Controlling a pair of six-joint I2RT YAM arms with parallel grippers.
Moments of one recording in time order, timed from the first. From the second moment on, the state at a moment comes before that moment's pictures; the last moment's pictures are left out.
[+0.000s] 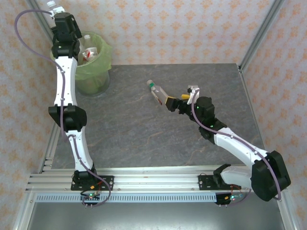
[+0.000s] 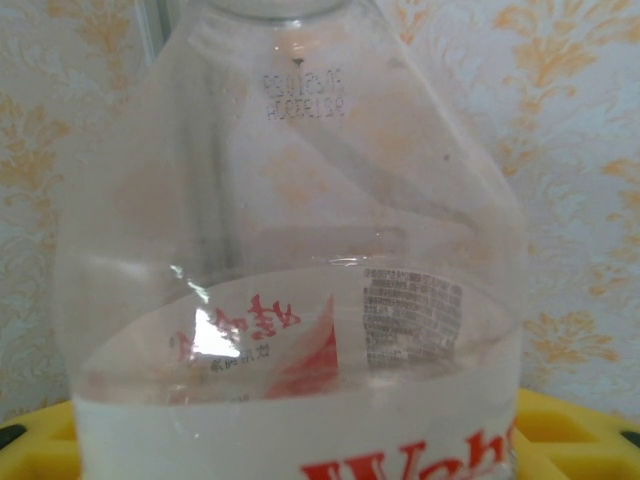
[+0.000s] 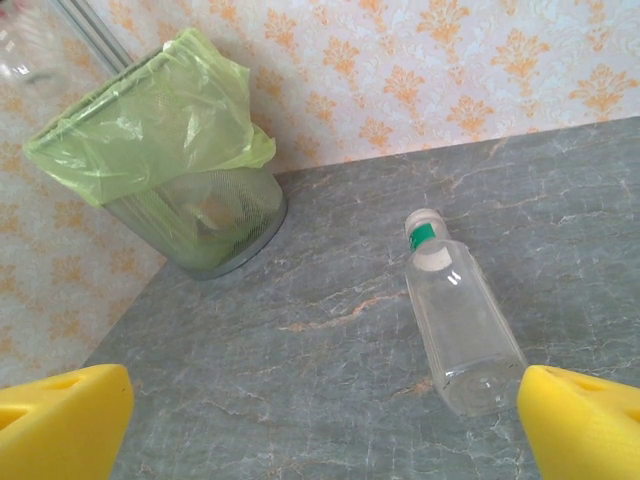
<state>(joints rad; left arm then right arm) 0.16 2.20 2.59 -0.62 -0.41 -0.15 0.50 1.16 0.67 0.29 -0.12 0.45</state>
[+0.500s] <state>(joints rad) 0.18 2.28 2.72 -0.72 -0.44 -0.23 0.50 1.13 0.66 0.25 -0.10 0.44</state>
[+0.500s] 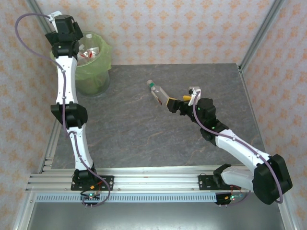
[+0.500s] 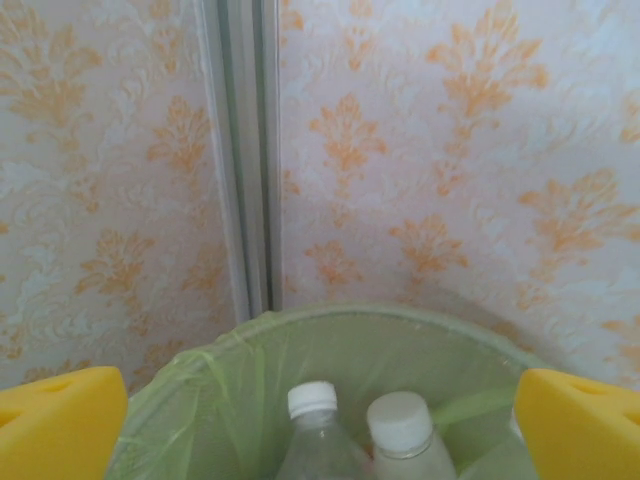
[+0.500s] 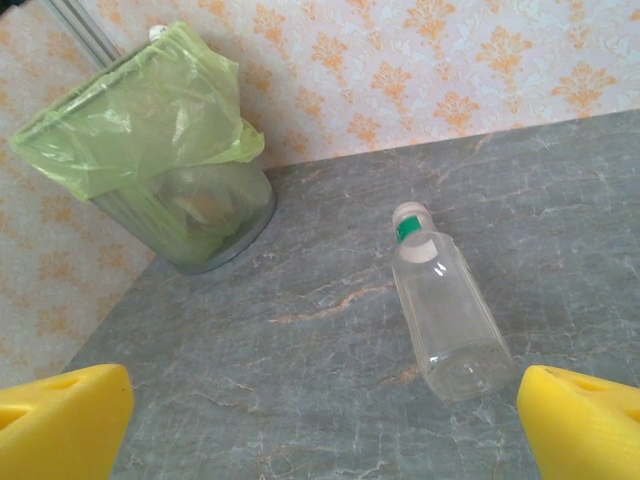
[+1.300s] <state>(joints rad) 0.01 1.70 1.97 -0.74 -0.16 -0.44 0.50 1.30 0.69 0.15 -0.04 0.35</state>
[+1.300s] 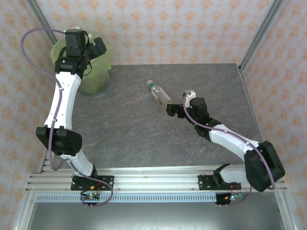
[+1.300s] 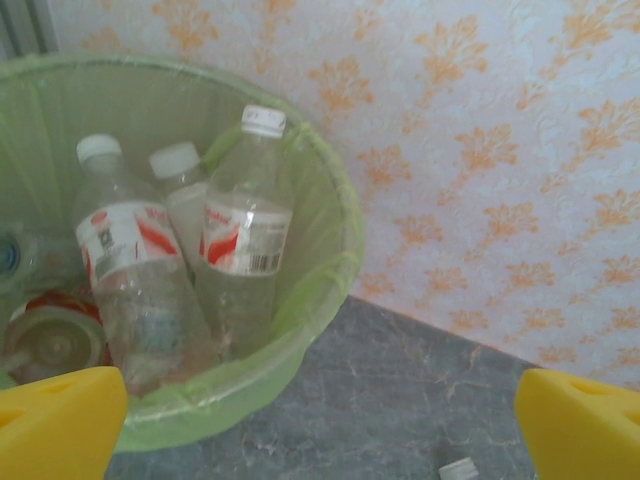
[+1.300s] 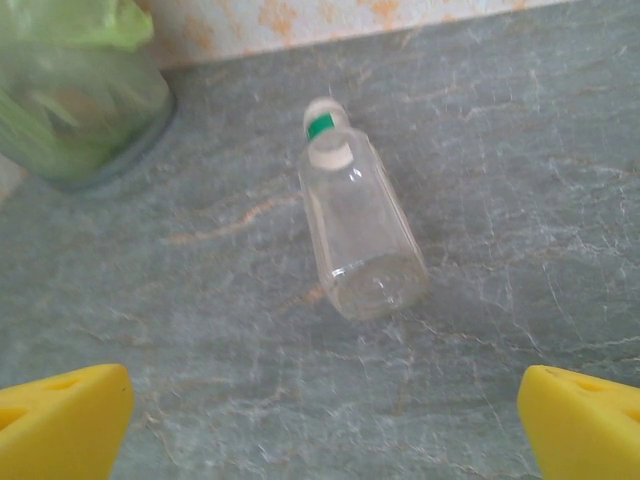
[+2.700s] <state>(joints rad) 0.02 1.35 1.43 -0.67 0.02 -0.63 0.47 2.15 1.61 -0.57 -0.09 -0.14</state>
